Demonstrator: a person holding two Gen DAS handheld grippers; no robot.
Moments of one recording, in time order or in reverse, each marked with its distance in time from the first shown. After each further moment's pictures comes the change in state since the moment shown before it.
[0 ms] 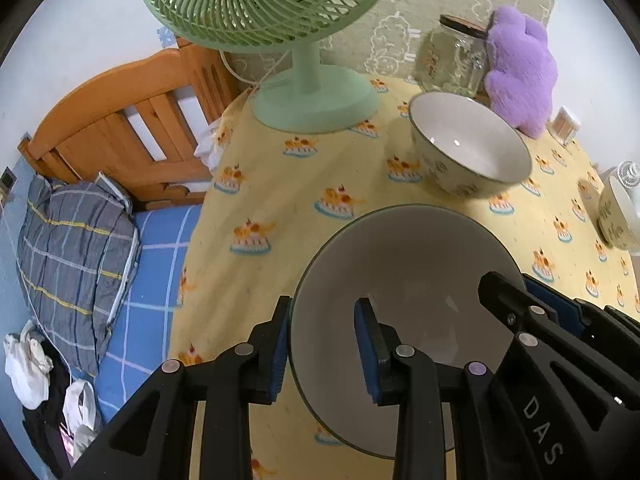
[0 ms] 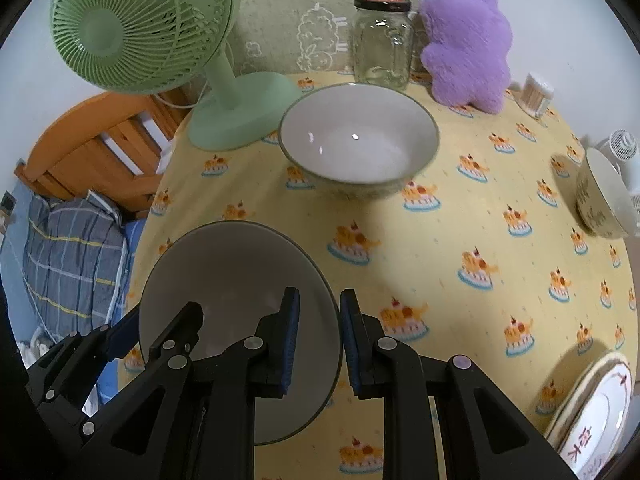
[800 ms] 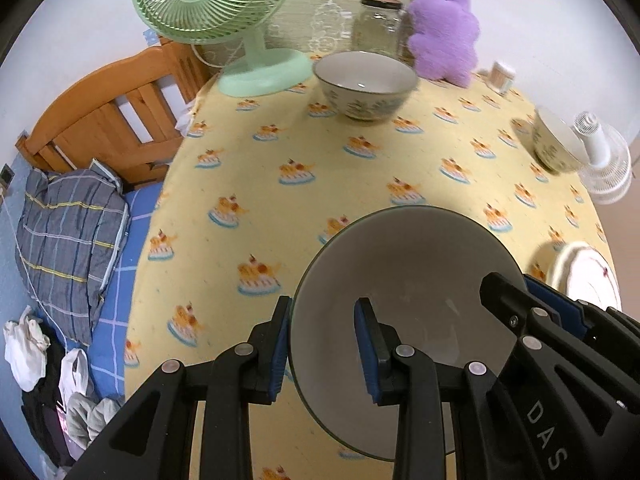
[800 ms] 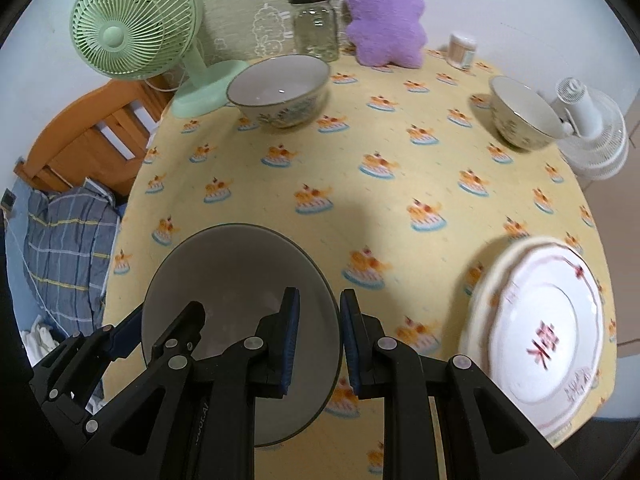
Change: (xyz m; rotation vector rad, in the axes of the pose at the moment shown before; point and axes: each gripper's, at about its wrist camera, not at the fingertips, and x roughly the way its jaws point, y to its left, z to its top) left arm -0.069 -0.063 -0.092 0.062 0.032 -0.045; right arm -0.082 -0.064 -0.098 0.057 0.021 -0.042
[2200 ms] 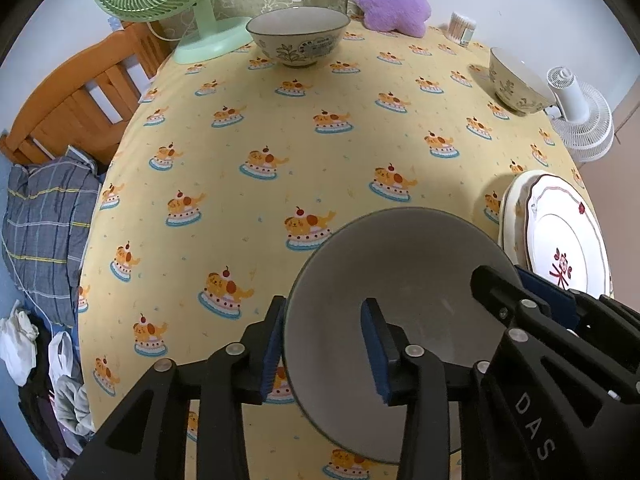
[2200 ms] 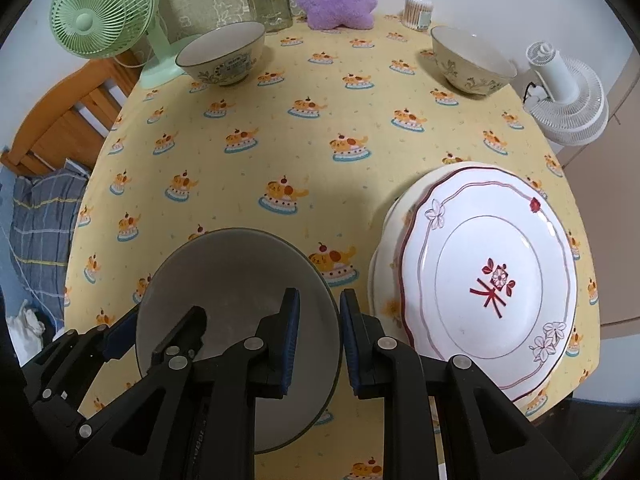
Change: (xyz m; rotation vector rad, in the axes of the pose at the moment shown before) left arm 0.007 -0.054 -0.040 0.048 0.098 -0.047; right arm 0.004 -0.057 -0.042 0.013 0.095 -0.030
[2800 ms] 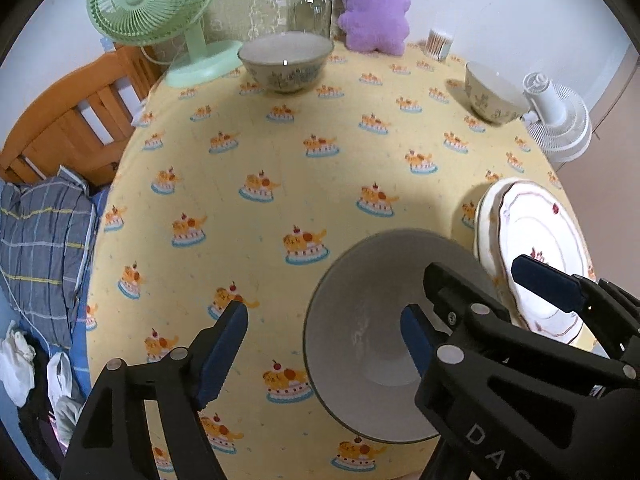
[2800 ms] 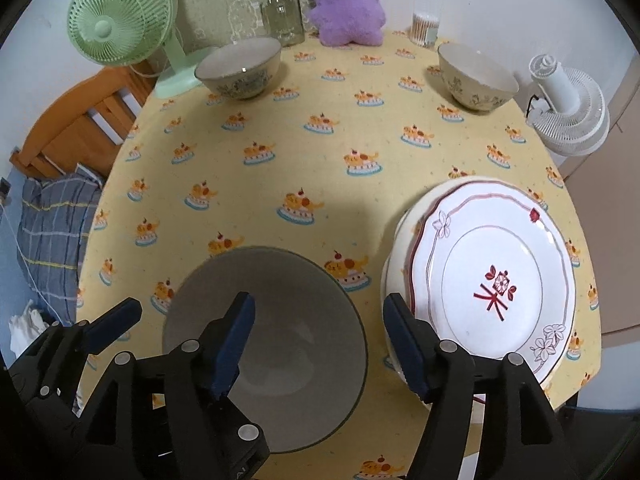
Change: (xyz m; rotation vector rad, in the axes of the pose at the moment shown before) left arm -0.028 0.007 0.000 0.043 -0.078 -0.052; right arm -0.026 0.012 -0.002 -0.009 -0.094 0.004
